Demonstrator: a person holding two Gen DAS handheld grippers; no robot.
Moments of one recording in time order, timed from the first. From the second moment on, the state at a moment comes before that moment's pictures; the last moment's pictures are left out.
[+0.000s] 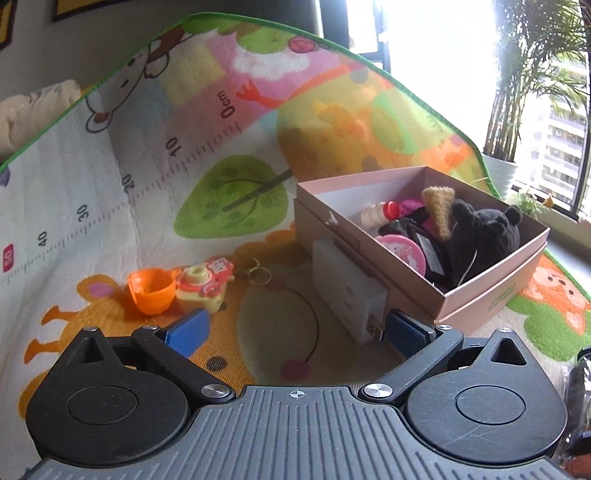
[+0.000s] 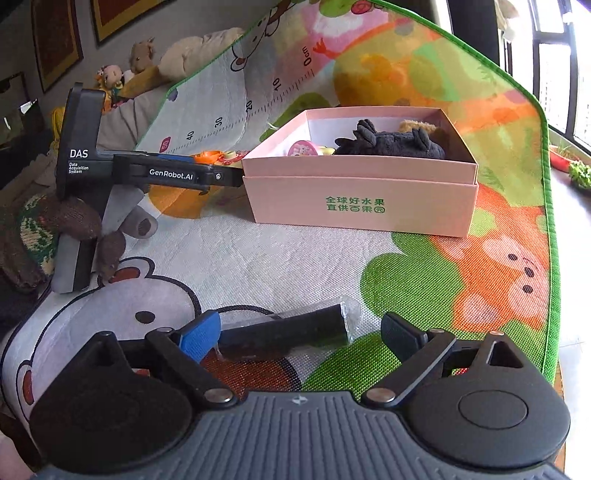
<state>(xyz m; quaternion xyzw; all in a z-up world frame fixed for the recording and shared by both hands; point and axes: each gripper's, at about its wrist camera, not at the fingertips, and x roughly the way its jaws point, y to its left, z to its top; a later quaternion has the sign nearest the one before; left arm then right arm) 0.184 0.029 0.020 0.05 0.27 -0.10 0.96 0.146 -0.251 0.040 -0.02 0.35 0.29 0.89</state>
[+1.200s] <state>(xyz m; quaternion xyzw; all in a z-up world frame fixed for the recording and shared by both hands) 0.204 0.012 0.003 0.11 0.30 -0.10 0.94 0.144 -0.255 0.040 0.00 0.33 0.30 0.90</state>
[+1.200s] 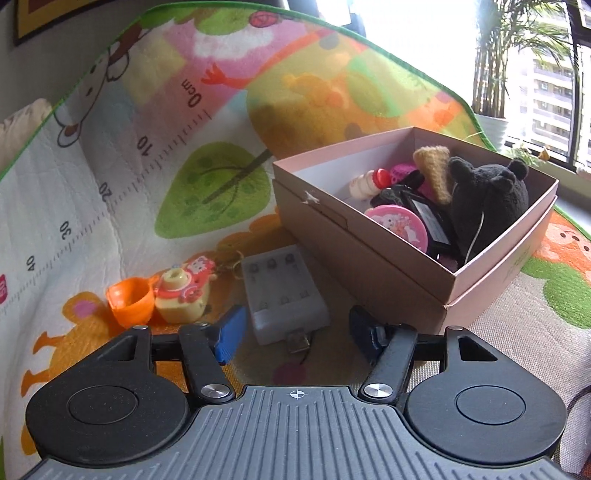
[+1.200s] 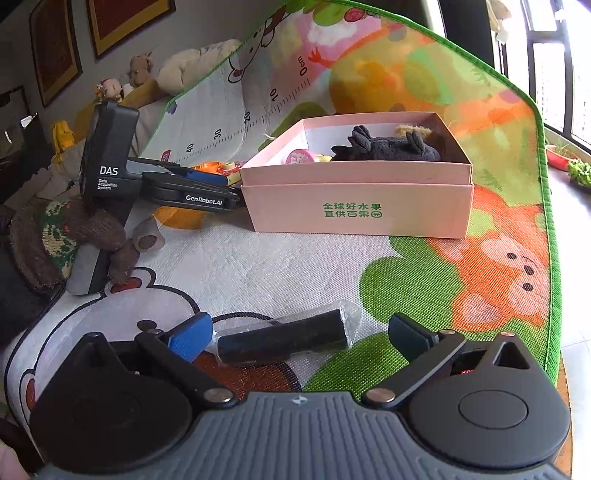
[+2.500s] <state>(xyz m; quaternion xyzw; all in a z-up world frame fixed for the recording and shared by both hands) 0.210 0.042 0.003 0.06 0.32 -0.10 0.94 0.145 -0.258 0.039 0.02 0.34 0.29 0.89</state>
